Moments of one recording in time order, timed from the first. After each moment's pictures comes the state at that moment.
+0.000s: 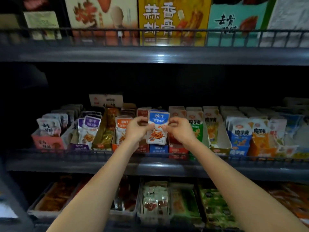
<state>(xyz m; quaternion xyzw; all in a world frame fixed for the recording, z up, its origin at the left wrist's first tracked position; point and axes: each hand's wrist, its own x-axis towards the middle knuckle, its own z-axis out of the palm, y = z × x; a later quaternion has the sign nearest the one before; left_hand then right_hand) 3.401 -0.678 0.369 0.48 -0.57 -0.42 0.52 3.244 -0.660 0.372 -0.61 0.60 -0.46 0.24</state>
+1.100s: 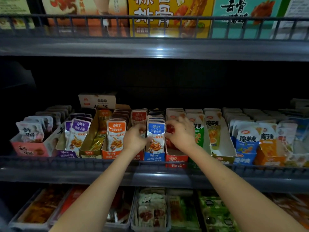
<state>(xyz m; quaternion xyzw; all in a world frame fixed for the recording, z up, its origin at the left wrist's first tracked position) 3.387 -0.729 0.328 0.59 -0.70 -0.16 0.38 3.218 -0.705 0.351 -0.69 0.66 -0.27 -0.09</state>
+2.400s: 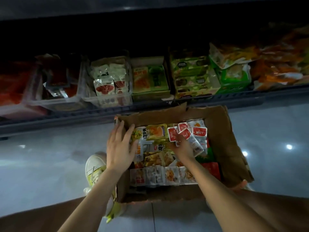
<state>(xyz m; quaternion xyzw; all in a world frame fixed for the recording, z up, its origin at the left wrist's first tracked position) 3.368 -0.481 -0.054 0.56 -0.81 -0.15 0.10 3.145 -0.428 -0.104 -0.40 0.80 -0.18 0.41</state>
